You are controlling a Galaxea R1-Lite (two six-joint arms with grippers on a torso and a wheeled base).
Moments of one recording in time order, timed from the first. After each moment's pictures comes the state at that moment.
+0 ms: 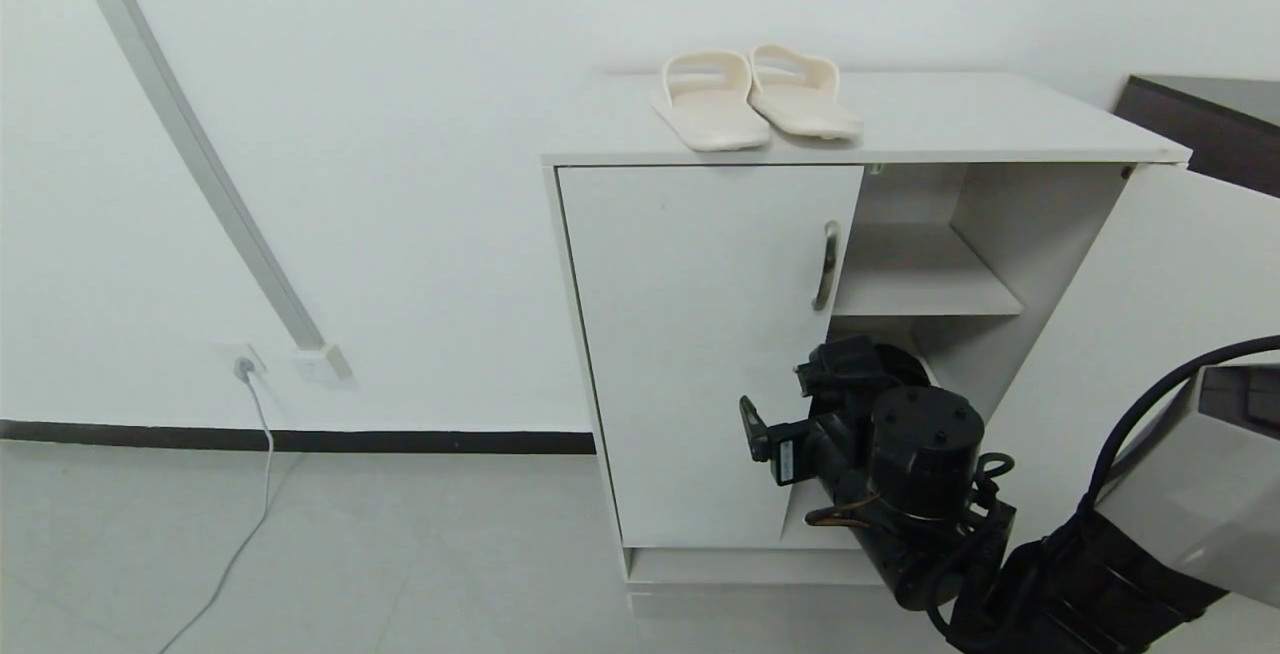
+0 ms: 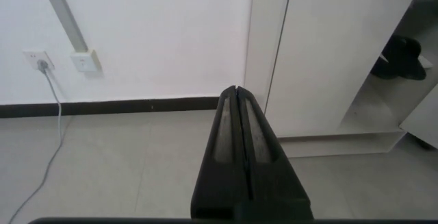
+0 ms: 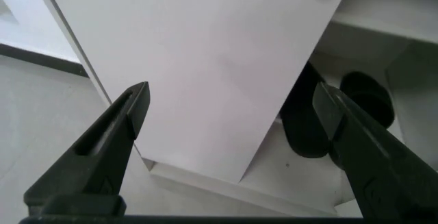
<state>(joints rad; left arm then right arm) 0.00 0.00 0.00 0.00 -0.02 0.01 0.78 2.06 -0.69 -1.31 -0.54 -0.03</state>
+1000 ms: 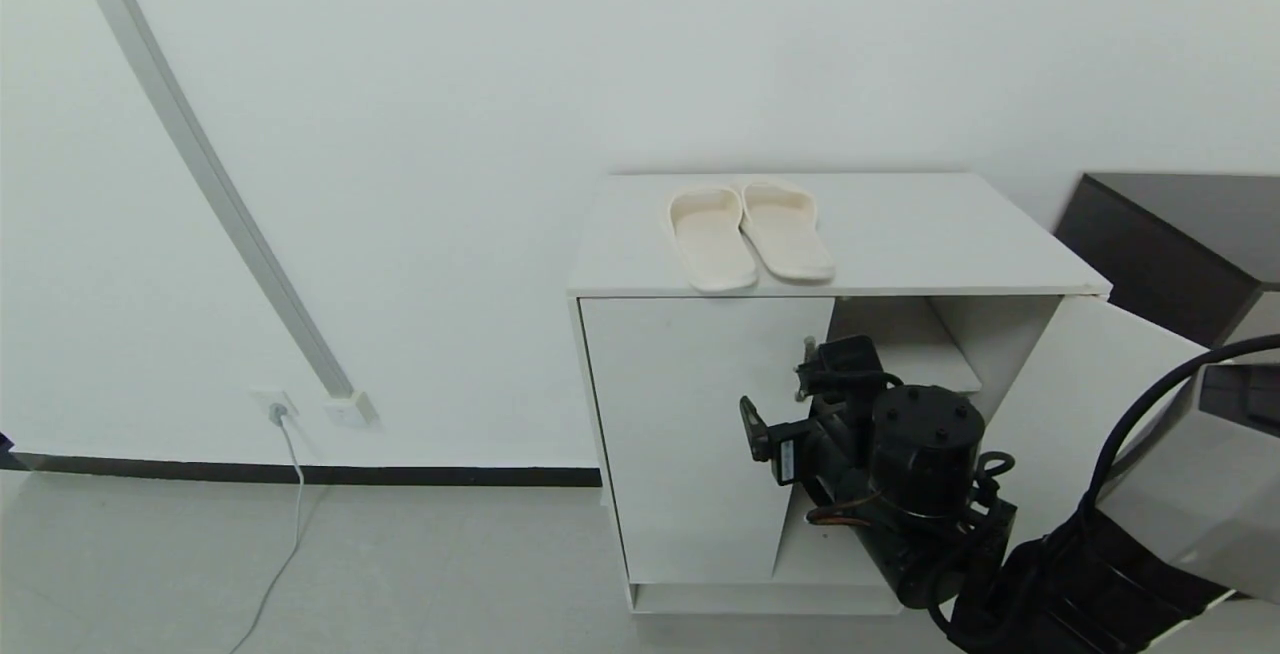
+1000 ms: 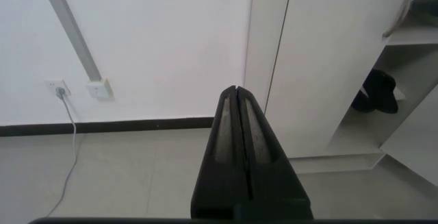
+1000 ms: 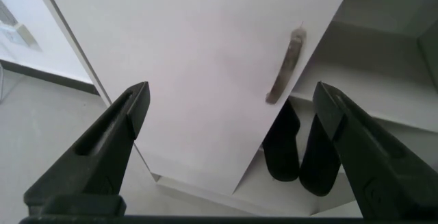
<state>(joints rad) 0.00 0.00 0.00 0.00 -0.02 0.01 0.77 2.06 -0.69 -1.31 -0.53 -0.03</state>
